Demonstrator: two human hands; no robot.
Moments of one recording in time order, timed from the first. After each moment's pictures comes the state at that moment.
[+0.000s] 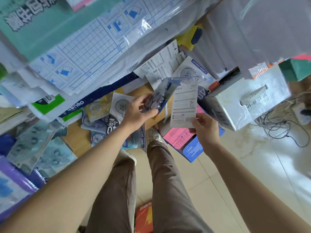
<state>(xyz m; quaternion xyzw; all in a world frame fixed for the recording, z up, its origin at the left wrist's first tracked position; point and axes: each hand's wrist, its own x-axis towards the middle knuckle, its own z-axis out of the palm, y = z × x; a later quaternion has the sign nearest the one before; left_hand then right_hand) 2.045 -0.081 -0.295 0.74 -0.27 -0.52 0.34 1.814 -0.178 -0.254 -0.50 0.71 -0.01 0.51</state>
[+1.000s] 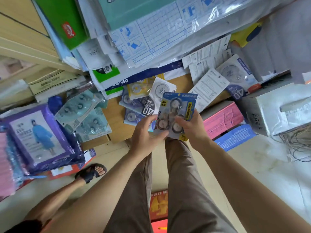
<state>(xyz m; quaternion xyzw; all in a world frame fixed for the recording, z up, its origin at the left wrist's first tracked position) 2.017 0.083 -0.241 0.83 -0.23 -0.39 0.33 1.917 -0.078 -0.235 -0.47 0.58 0.02 0.67</state>
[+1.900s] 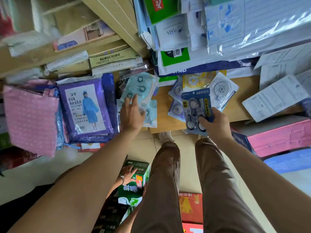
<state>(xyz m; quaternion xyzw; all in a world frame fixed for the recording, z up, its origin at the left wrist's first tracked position) 2.162 0.227 -0.291 0.97 -0.15 -0.21 -0.01 1.980 -0.008 -0.277 -0.70 0.45 0.12 0.54</state>
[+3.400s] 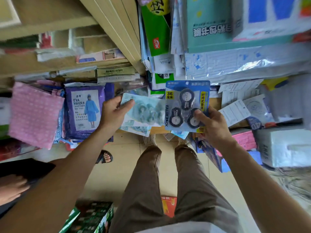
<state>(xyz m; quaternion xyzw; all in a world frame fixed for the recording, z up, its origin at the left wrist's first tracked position) 2.169 0.205 -0.105 0.82 0.00 -0.26 0.51 1.996 -0.057 -0.100 -0.50 0.41 0.04 0.76</state>
